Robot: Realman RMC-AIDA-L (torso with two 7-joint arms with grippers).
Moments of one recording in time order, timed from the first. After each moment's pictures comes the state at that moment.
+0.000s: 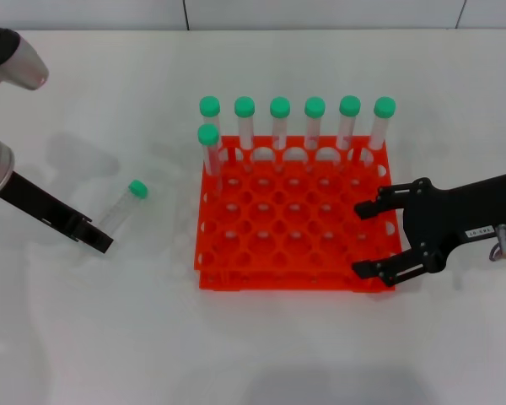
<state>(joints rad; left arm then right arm) -0.73 -2.02 0.90 0.87 2.76 1.57 -2.30 0.54 2.01 -1.18 -0.87 -1.94 -1.52 1.46</state>
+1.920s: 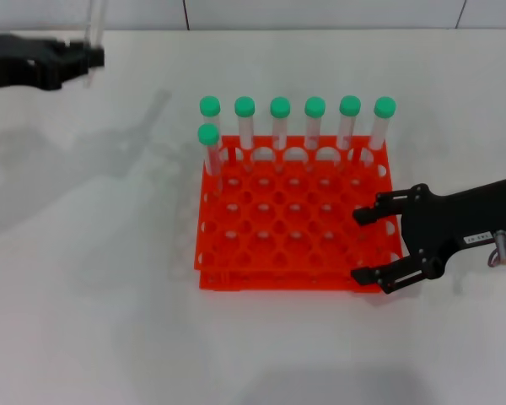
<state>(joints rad) -0.46 -2.04 0.77 1.17 2.03 1.42 -1.96 0.54 2.01 -1.20 -0.87 -1.93 -1.52 1.46</state>
